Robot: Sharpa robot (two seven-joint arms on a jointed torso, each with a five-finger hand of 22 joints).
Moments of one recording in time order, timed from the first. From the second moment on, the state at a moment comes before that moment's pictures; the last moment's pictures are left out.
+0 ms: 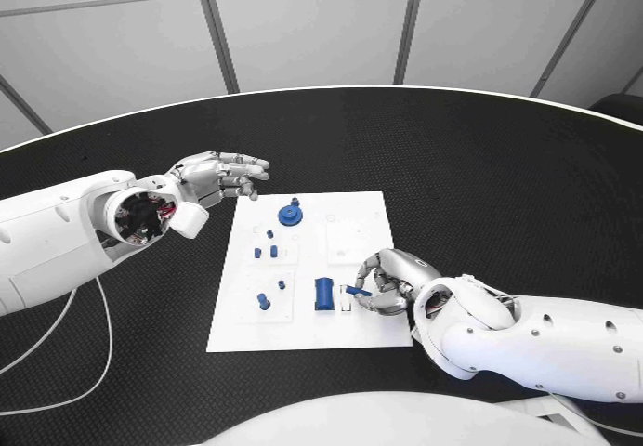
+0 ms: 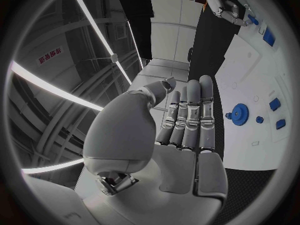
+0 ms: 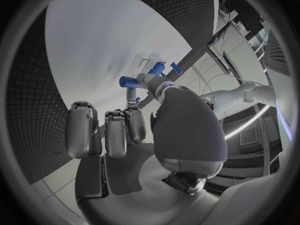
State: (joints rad) left arm 1.29 -0.80 -0.11 1.30 0.05 0.13 0.03; left_hand 1.34 -0.16 0.58 -0.06 0.11 0.76 0.20 0.55 0.15 0.86 0.14 0.66 0.18 0.98 0.06 1.08 0.42 0.17 0.93 0.14 0.93 0.50; right arm 0.95 -0.90 -0.13 1.86 -1.47 -0.60 -0.57; right_hand 1.26 -0.21 0.56 0.10 0.42 1.00 0.06 0.42 0.62 1.47 -0.01 1.41 1.31 1.46 -0.08 1.55 1.31 0.05 1.47 0.02 1.39 1.31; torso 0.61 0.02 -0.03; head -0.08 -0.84
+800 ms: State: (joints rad) left arm 1.29 -0.80 -0.11 1.30 0.05 0.13 0.03; left_hand 1.34 -0.16 0.58 -0.06 0.11 0.76 0.20 0.55 0.15 0.86 0.14 0.66 0.18 0.98 0.06 1.08 0.42 0.17 0.93 0.14 0.93 0.50; right arm 0.95 -0.83 -0.13 1.79 -1.45 -0.53 -0.58; right_hand 1.15 -0.22 0.53 0.15 0.40 1.01 0.05 0.43 0.64 1.47 -0.02 1.41 1.31 1.47 -0.08 1.55 1.31 0.05 1.47 0.02 1.39 1.31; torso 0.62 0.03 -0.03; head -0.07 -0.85
